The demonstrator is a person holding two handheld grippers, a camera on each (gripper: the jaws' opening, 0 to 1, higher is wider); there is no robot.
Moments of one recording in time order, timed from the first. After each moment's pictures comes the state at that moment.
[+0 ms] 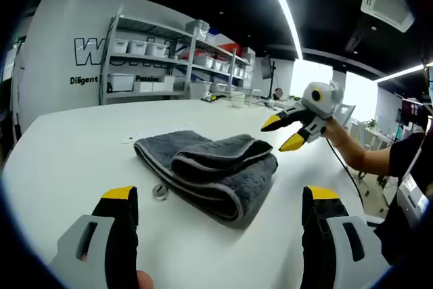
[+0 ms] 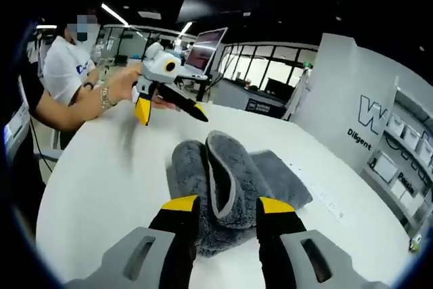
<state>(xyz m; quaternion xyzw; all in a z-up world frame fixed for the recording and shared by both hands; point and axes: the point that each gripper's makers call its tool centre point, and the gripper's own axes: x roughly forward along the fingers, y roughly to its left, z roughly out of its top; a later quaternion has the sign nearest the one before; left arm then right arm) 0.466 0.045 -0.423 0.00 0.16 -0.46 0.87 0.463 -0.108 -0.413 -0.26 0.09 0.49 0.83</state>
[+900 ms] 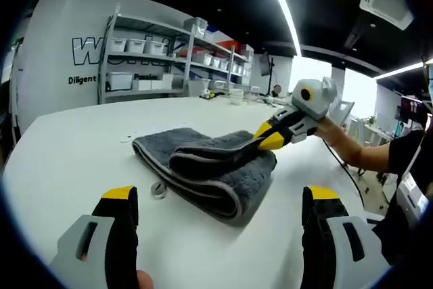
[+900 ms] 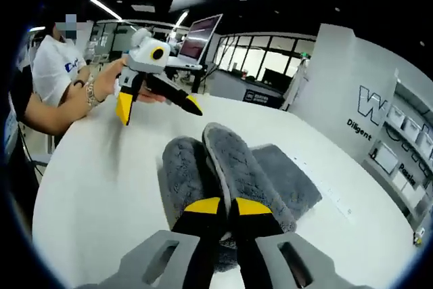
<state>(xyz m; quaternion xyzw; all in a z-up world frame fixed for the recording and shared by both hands) 0.466 0.045 -0.424 0.01 0.16 -0.46 0.87 0.476 -0.087 -0.426 -0.23 0.12 0.48 0.83</state>
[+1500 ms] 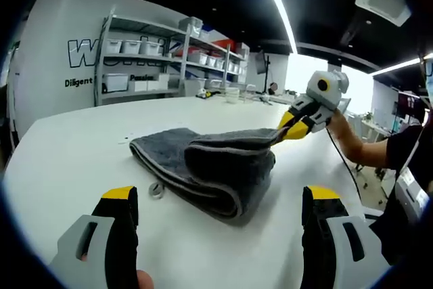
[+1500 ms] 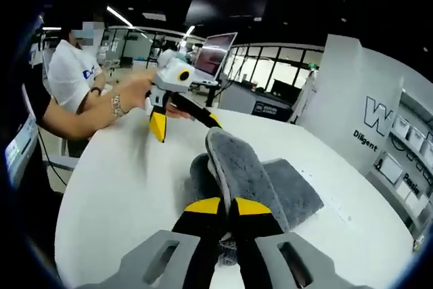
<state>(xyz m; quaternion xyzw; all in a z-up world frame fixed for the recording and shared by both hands) 0.460 0.044 -0.423 0.02 0.16 -0.47 0.87 0.423 -0.094 -0.398 -0.24 0.10 0.51 0.82</state>
